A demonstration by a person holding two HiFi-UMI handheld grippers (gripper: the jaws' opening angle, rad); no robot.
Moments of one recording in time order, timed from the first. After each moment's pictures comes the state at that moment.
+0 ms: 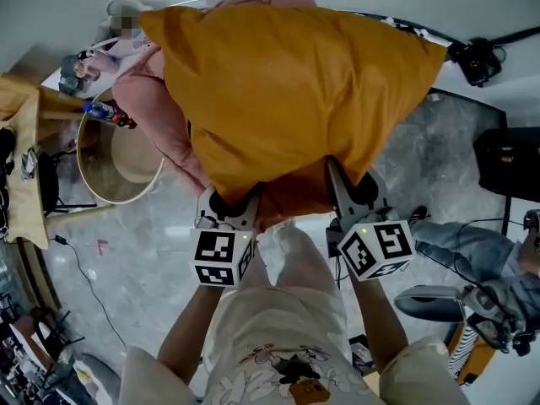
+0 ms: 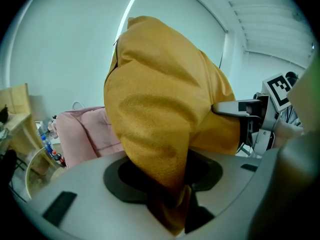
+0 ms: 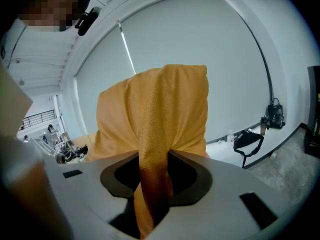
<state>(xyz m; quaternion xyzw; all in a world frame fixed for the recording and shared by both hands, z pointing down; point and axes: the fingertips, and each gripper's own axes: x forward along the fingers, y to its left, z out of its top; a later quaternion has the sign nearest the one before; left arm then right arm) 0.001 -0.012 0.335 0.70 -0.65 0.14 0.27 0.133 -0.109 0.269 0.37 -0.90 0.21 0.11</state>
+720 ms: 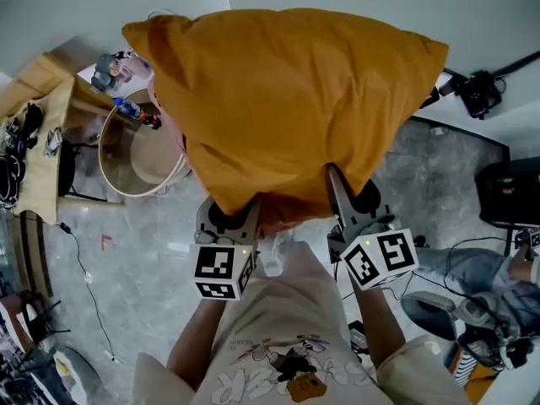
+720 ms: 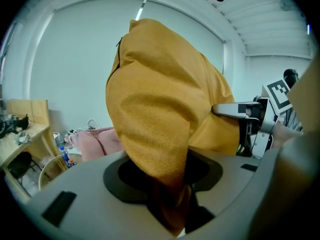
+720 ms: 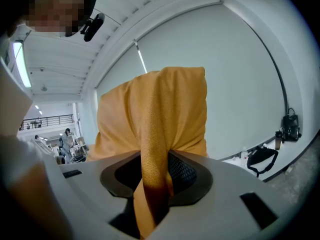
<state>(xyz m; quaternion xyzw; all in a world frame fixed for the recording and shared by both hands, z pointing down) -0.001 0.052 0.233 0.66 -0.71 0.09 0.20 0.124 -0.056 0.163 0.30 -0.94 0.16 0.05</state>
